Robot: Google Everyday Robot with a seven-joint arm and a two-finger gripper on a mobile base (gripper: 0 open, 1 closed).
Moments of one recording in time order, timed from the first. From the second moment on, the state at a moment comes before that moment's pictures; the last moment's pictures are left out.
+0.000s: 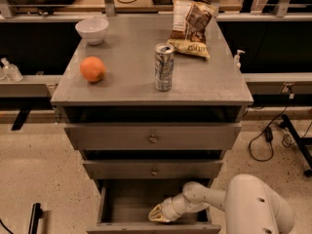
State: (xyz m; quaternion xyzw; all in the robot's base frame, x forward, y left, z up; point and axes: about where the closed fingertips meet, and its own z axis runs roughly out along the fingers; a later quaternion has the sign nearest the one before) arm 0.474 0.000 0.149 -0.68 0.61 0.33 0.25
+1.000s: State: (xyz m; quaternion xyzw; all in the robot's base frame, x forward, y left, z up) arm 0.474 0.000 0.149 -0.68 0.61 0.33 0.26
